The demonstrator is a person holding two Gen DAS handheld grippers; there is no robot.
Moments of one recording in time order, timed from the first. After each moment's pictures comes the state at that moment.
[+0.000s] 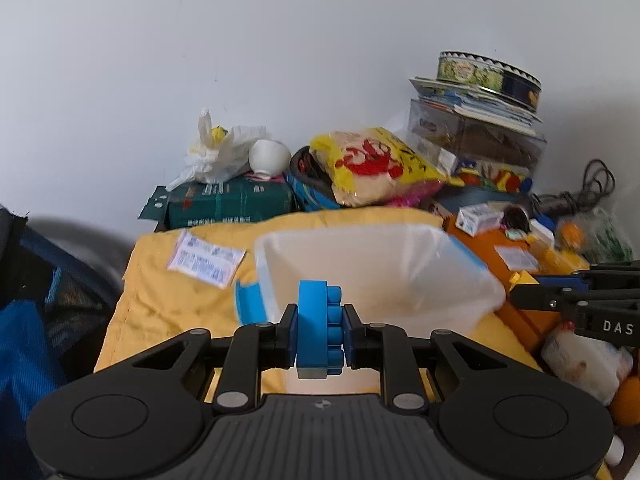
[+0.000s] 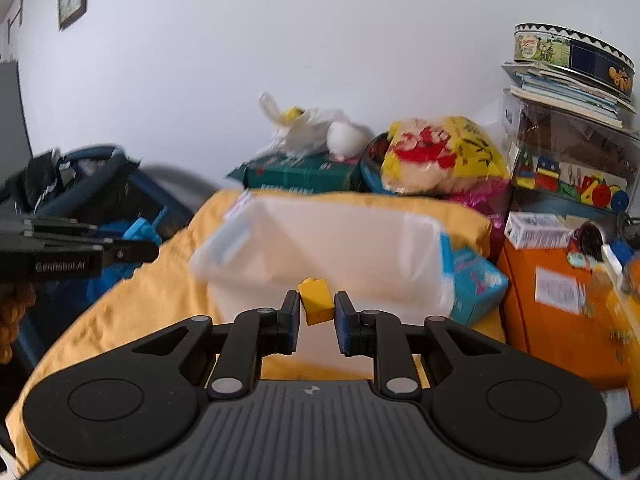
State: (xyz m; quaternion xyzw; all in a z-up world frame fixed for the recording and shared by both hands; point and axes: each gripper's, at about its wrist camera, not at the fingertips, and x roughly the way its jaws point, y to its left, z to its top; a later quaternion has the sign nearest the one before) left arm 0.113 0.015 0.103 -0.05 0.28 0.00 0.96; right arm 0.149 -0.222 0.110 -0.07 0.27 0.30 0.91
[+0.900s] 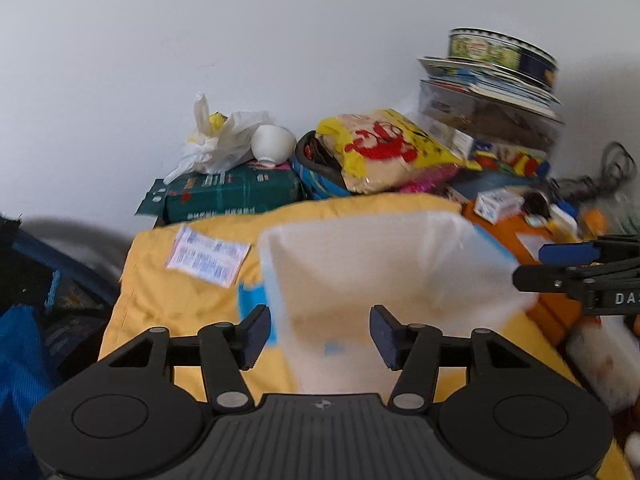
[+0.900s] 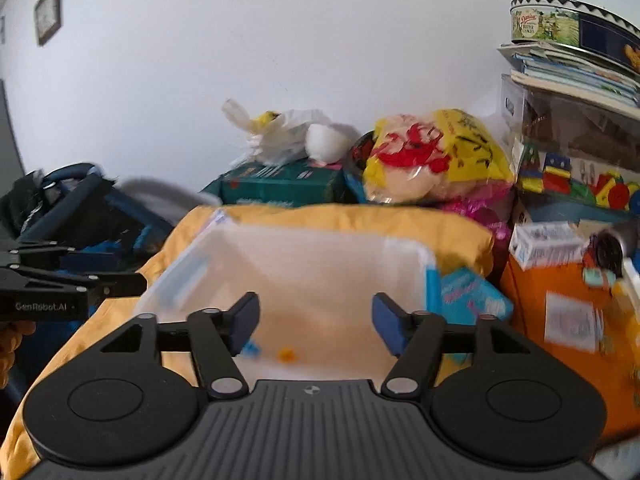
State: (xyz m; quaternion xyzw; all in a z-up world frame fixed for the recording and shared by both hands) left arm 0.122 0.019 0.072 -0.03 0.29 0.01 0.96; right arm 0.206 -0.222 0.100 -0.05 0.29 0.31 0.91
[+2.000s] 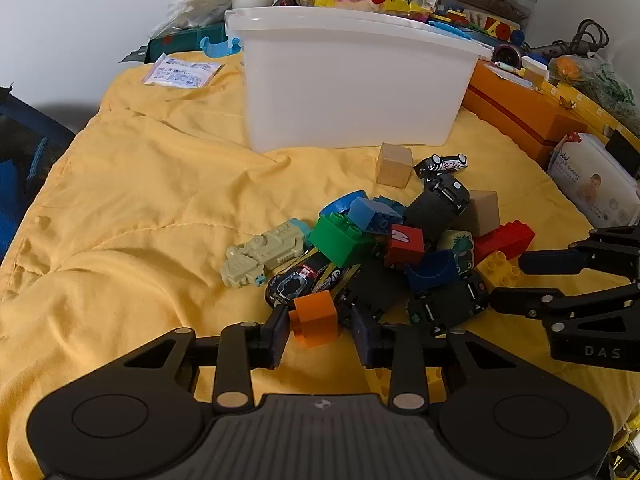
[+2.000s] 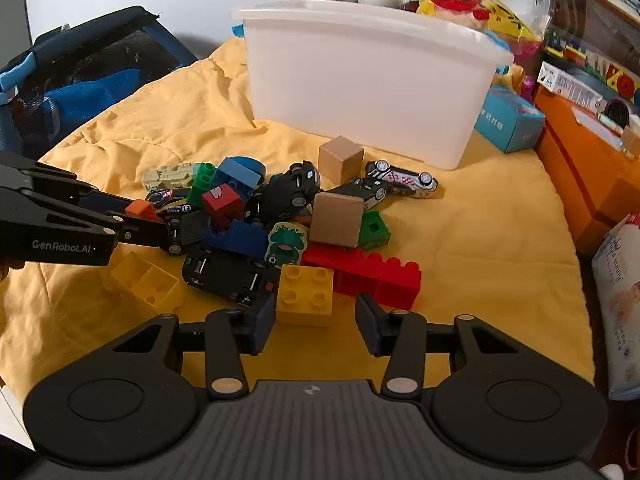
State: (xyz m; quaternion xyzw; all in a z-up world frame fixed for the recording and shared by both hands) left arm 0.023 -0.026 -0.063 -0.04 0.42 -0.01 0.91; right arm 0.057 -0.228 -0.037 -0.15 0.38 0.30 0.86
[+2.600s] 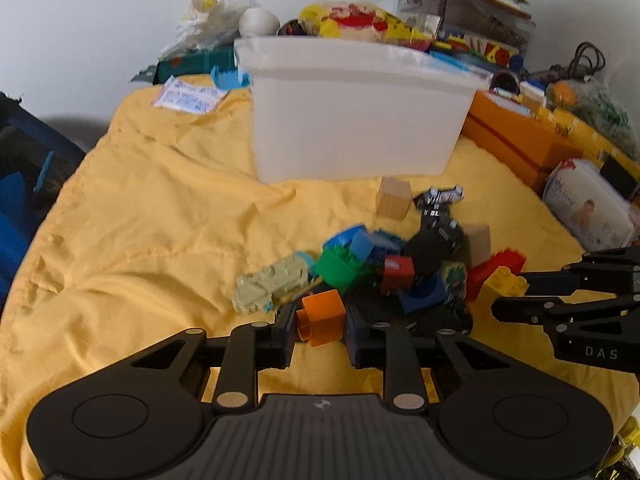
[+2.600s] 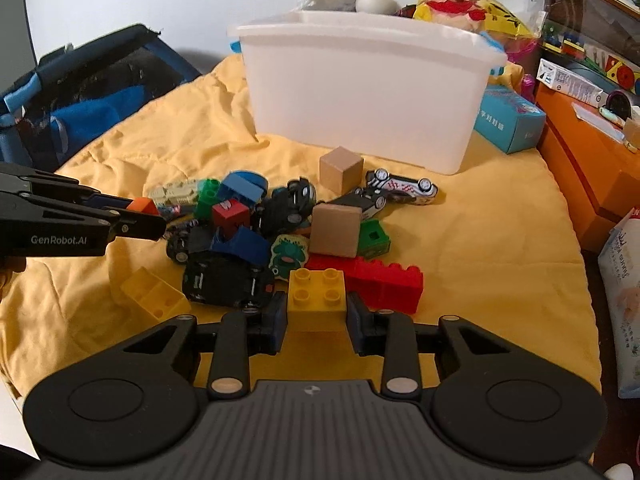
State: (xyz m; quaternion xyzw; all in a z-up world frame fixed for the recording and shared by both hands) left arm 0.018 -0.022 -0.041 -0.04 0.38 0.00 0.92; right arm 0.059 -0.237 -0.028 -0.12 0.38 0.31 0.86
